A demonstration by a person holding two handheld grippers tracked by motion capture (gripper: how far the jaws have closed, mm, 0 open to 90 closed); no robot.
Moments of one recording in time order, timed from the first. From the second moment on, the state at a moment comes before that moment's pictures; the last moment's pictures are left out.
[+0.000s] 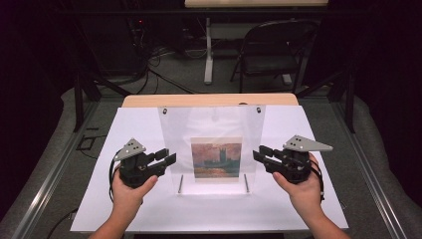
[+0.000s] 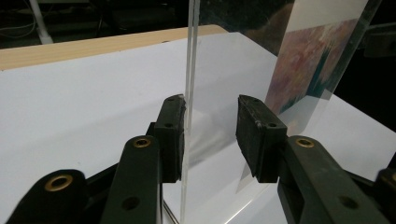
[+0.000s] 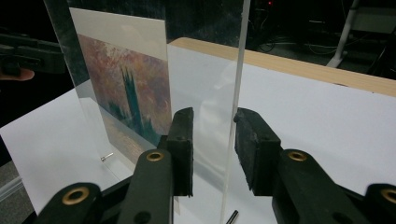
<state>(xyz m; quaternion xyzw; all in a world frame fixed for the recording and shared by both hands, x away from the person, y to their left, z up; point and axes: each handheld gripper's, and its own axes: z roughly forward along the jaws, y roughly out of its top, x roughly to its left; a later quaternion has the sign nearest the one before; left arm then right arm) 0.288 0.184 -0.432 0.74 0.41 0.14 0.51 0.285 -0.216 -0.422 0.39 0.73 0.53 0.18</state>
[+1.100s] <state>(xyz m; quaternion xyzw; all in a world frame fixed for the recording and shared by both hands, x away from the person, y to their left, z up) 0.276 0.241 -0.534 0.72 0.48 0.17 0.46 0.271 -0.249 -0.525 0.44 0.73 0.46 0.23</state>
